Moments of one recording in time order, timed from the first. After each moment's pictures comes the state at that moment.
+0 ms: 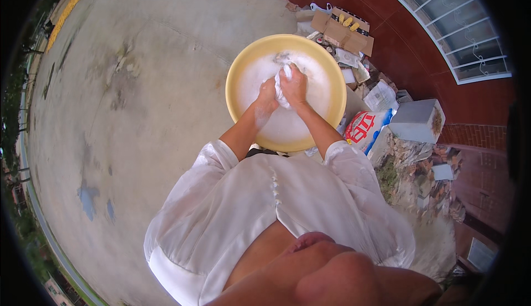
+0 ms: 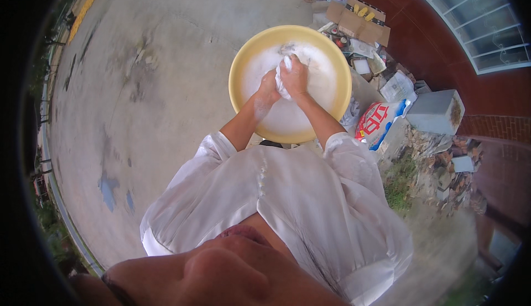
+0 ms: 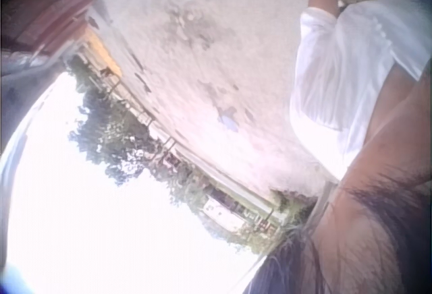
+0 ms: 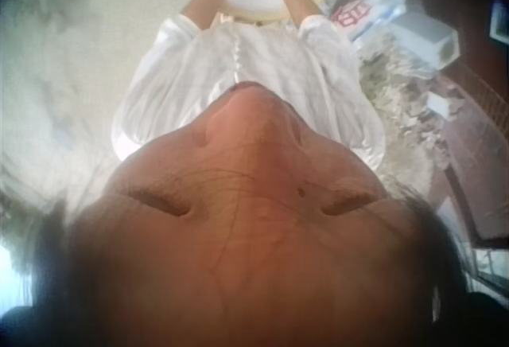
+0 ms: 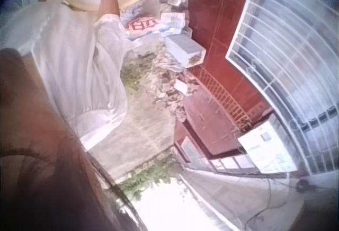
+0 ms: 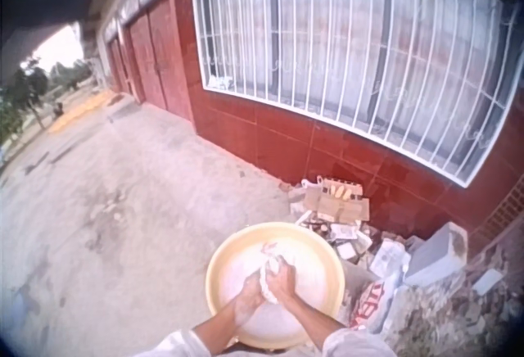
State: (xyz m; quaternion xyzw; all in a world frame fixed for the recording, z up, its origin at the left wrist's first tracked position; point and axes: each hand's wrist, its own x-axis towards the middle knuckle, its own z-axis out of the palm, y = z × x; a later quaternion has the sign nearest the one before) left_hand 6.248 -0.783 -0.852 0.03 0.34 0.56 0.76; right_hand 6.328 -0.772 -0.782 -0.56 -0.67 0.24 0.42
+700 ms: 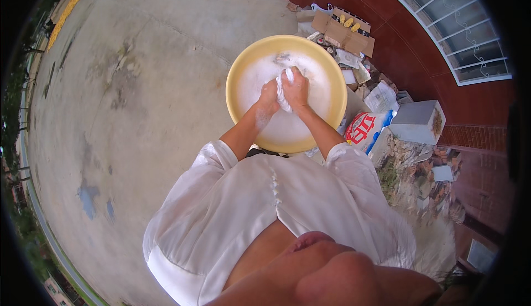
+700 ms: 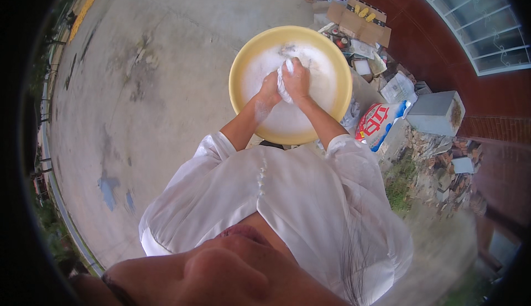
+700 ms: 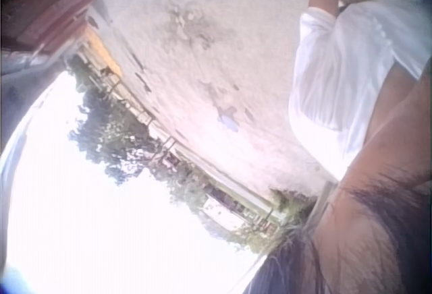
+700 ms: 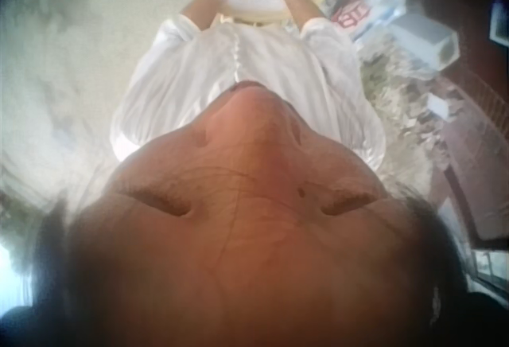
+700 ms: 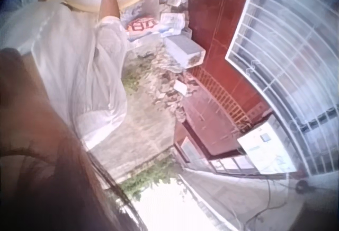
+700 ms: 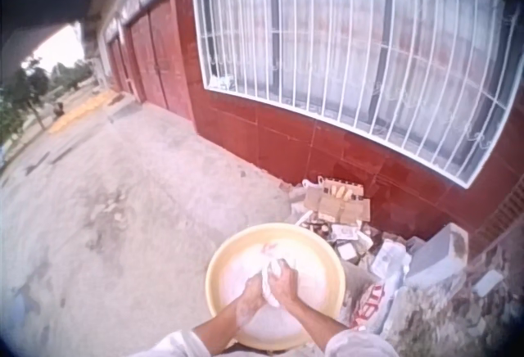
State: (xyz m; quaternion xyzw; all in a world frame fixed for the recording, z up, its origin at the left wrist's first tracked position) left_hand 6.219 -0.736 -0.913 0.07 0.34 0.53 0.78; right_hand 6.310 -0.736 -0.827 -0.57 -0.67 0.23 0.41
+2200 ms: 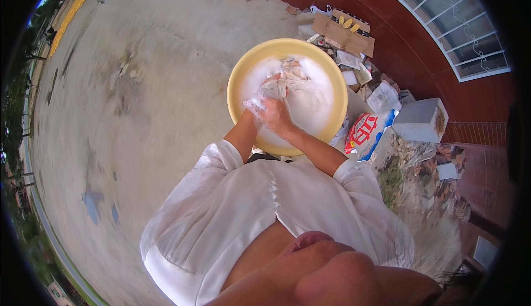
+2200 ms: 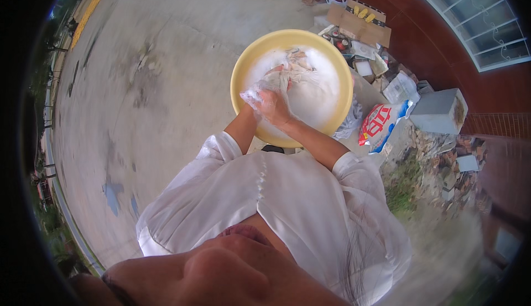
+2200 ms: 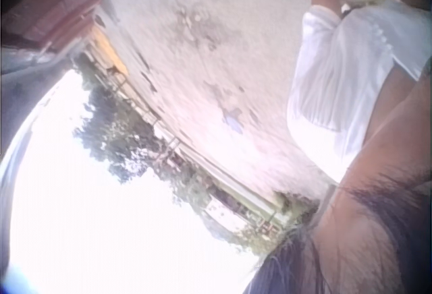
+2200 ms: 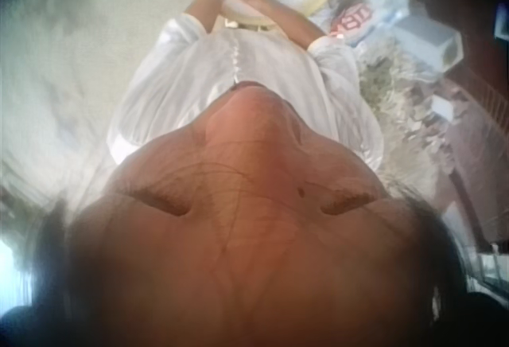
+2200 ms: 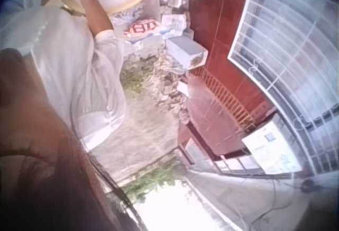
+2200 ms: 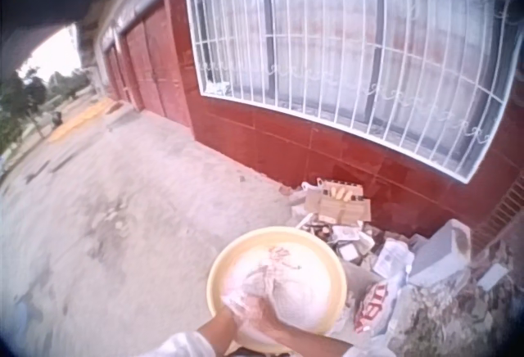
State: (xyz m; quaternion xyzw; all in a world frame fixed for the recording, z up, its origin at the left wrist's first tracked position) left_hand 6.231 -0.765 -0.849 0.09 0.24 0.54 0.80; right_hand 6.317 -0.812 -0.743 -0.41 -0.79 0.24 0.39
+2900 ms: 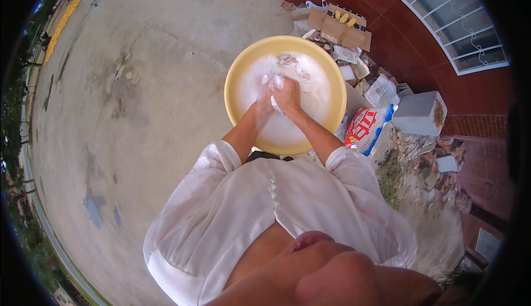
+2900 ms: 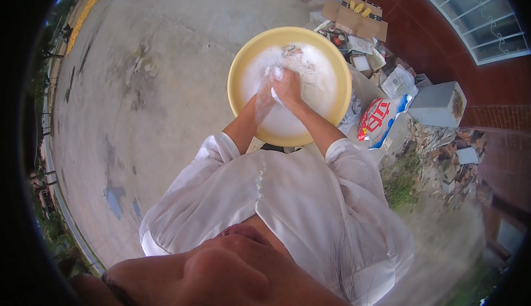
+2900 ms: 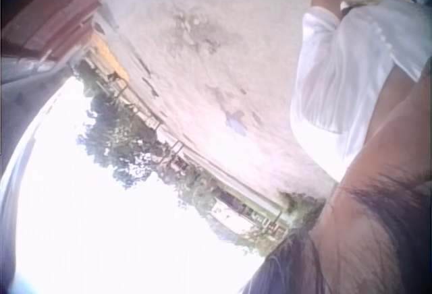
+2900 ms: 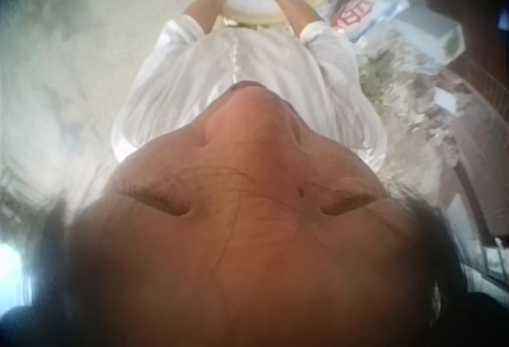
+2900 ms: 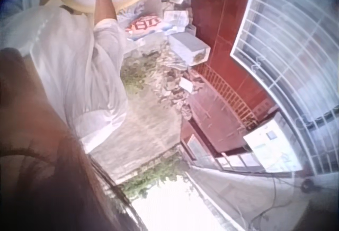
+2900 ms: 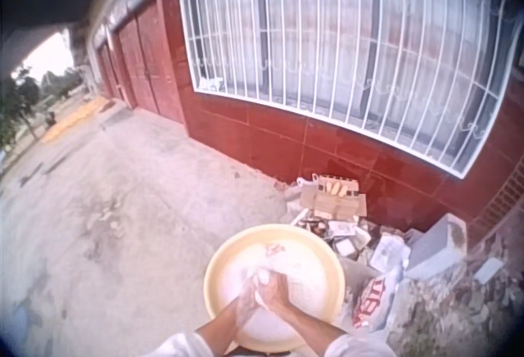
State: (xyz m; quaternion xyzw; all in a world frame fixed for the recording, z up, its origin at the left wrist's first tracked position) left_hand 6.254 -0.627 -0.913 0.08 0.18 0.55 0.81; right_hand 6.345 -0.627 -0.828 -0.55 -0.70 0.26 0.38
